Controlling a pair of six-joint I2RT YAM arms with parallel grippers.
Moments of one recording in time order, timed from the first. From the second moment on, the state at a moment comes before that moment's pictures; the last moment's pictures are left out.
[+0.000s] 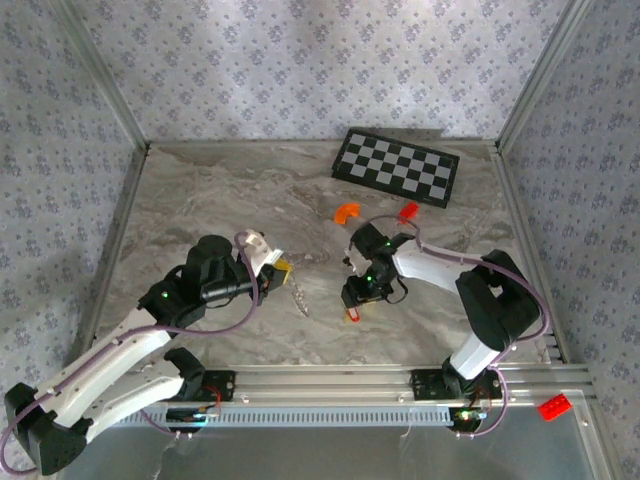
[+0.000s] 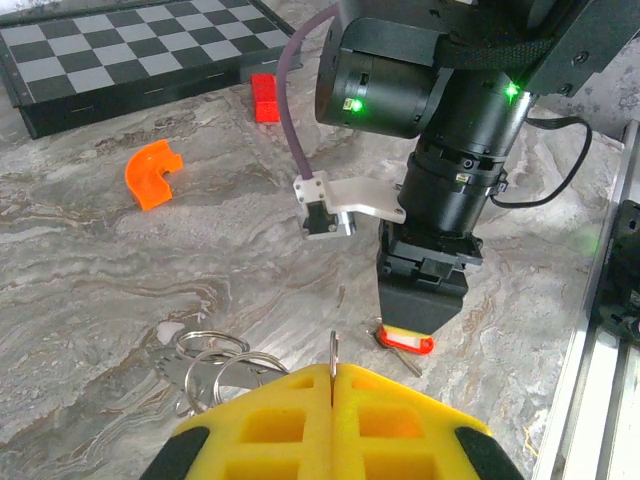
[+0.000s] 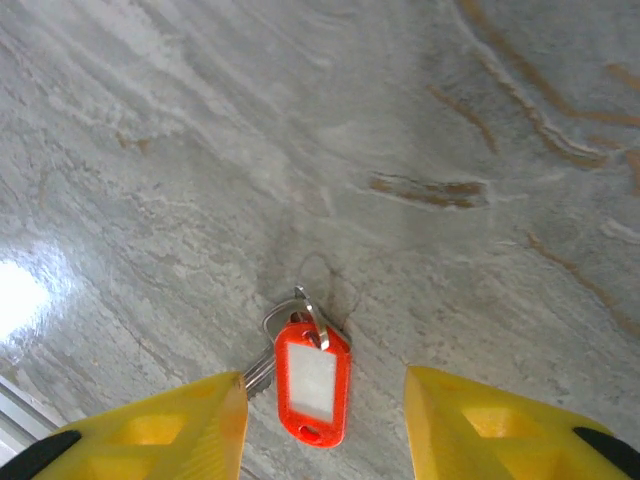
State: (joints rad) left arm -0.74 0.79 0.71 -0.37 0.30 -0.02; right arm 0.64 1.62 0.90 -0.67 -0.38 0.27
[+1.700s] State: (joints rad) left arm -0.74 0.79 0.71 -0.36 0.31 -0.03; right arm 0.60 1.60 0.81 -0.50 -0.49 0.32
